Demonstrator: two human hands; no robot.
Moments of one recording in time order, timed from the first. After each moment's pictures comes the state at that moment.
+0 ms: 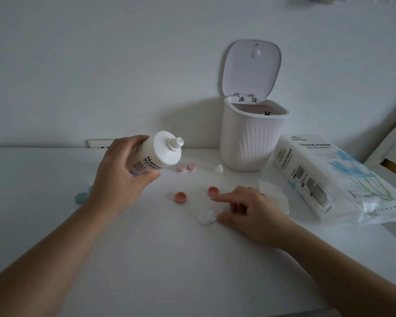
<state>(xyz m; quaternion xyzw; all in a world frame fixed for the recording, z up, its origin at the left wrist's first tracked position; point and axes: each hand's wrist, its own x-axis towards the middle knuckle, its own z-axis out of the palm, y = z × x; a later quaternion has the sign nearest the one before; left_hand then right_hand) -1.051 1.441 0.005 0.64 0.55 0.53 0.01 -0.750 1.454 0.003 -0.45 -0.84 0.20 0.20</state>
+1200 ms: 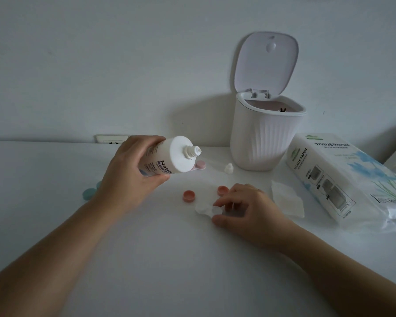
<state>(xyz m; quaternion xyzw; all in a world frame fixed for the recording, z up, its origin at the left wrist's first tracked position) -1.053 1.438 0.009 0.69 0.54 0.48 -0.02 -0.770 1.455 0.001 -0.42 -0.86 0.20 0.23</state>
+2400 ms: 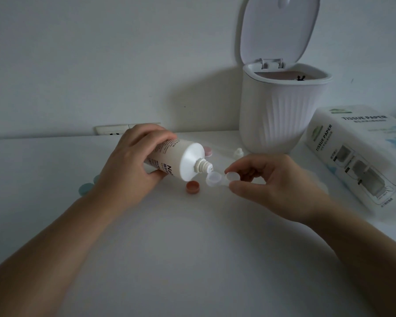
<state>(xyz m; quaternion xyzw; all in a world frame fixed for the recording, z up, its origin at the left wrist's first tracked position) -1.044 1.442 0.010 0.76 0.52 0.39 -0.09 -0.764 1.470 0.023 -0.38 -0.79 0.34 0.33</state>
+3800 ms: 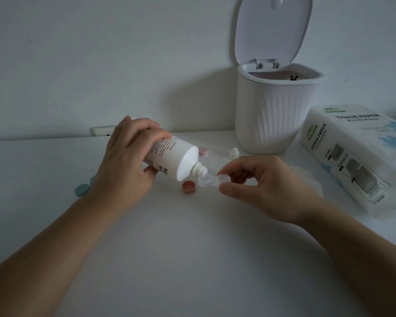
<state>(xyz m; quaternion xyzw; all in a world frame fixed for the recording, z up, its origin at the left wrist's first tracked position) -1.042 1.445 0.009 0.75 0.53 0.36 -0.17 -0.765 1.472 0.017 -0.36 -0.80 0.35 0.32</state>
